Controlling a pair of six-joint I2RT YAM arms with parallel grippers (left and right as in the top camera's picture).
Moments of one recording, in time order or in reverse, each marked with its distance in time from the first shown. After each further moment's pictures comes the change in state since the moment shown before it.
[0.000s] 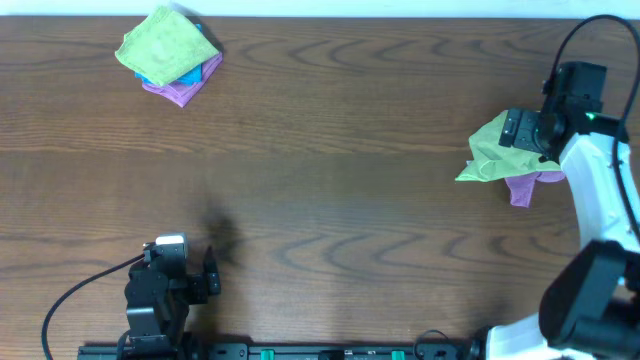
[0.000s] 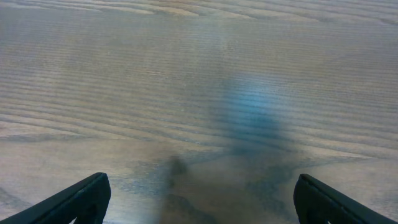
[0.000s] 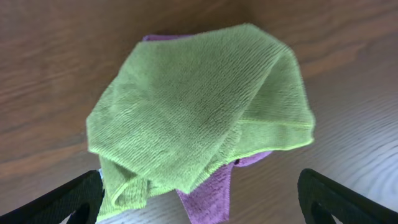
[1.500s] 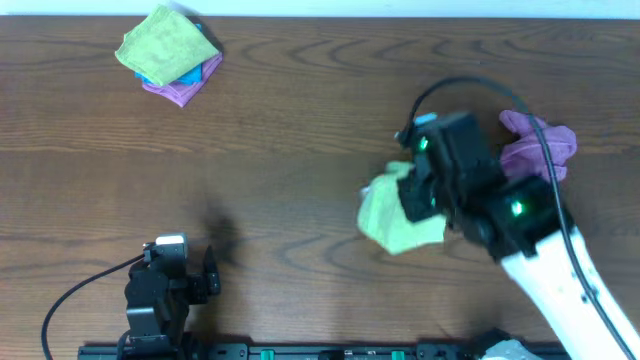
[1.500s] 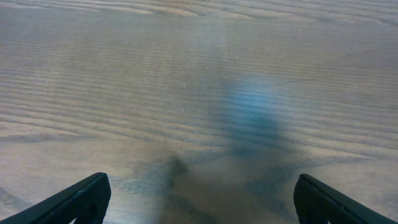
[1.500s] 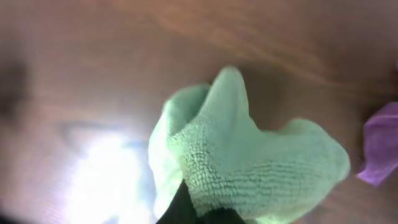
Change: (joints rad) left arm 0.000 0.000 0.000 0.000 0.000 0.000; right arm 0.780 -0.491 0.008 -0.453 -0.117 0.108
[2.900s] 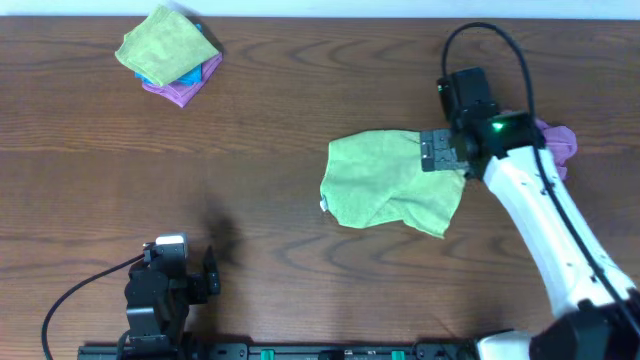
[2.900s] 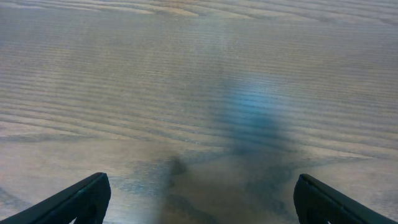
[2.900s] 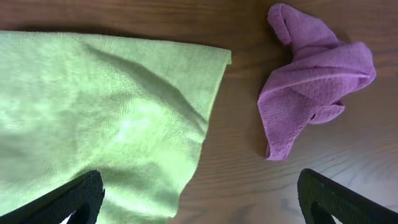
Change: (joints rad) left arm 0.000 0.000 0.000 0.000 0.000 0.000; right arm -0.304 0.328 0.021 0.148 0.250 0.018
